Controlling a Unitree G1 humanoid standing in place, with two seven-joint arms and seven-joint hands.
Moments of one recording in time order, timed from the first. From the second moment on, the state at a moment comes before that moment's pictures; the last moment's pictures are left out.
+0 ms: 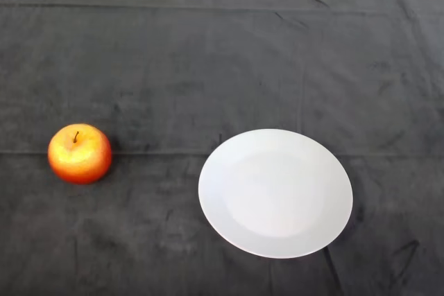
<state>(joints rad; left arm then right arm) -0.42 0.75 0.65 1.19 -0.48 -0.67 0.02 -0.72 -0.63 -0.77 1.22 0.73 0.71 0.66</state>
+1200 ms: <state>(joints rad) -0.53 0.67 0.55 1.11 -0.33 -0.70 0.07 -0.72 -0.63 -0.77 1.22 0.73 0.71 0.67</state>
